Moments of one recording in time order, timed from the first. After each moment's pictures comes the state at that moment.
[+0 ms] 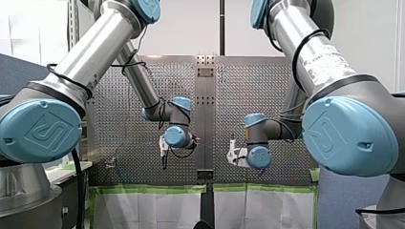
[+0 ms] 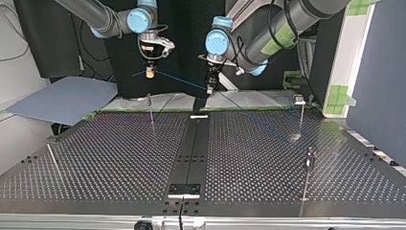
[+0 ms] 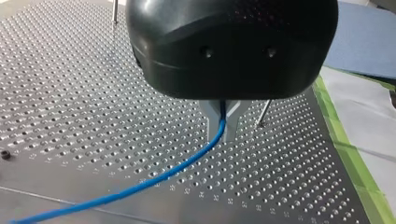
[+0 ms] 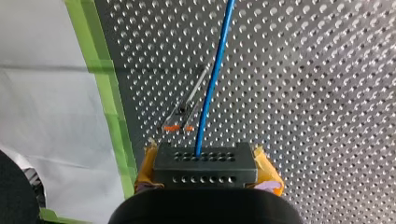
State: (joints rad) left arm -0.56 -2.18 -1.88 -2.44 -1.91 -1.76; right arm 2.12 -0.89 2.04 -0.92 1.83 1.70
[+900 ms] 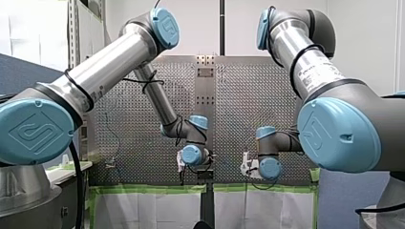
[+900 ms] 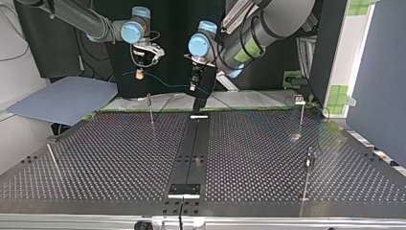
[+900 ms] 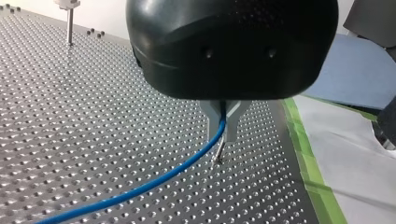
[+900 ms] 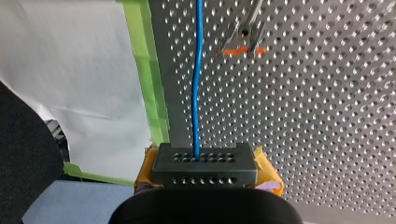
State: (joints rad) left arm -0.65 -2.41 -1.69 -2.41 -1.90 -1.78; right arm 2.00 -0.75 1.98 -0.92 1.82 1.69
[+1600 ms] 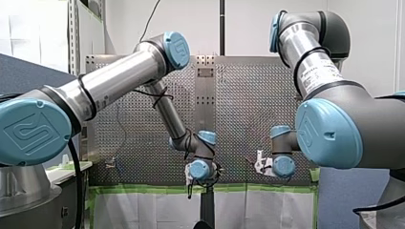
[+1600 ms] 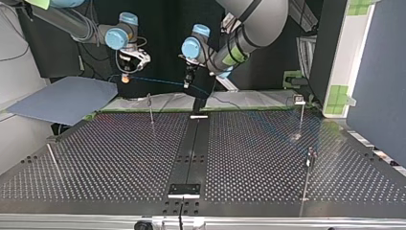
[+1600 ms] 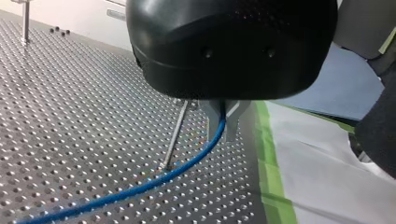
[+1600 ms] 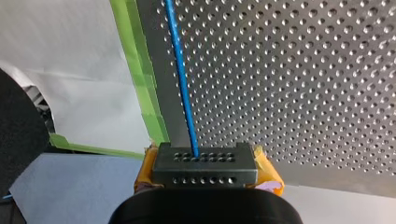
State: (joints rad) left arm -0.68 -2.57 -1.55 -2.42 -1.89 -1.80; right arm 1.86 -0.75 1.96 -0.91 1.76 1.68
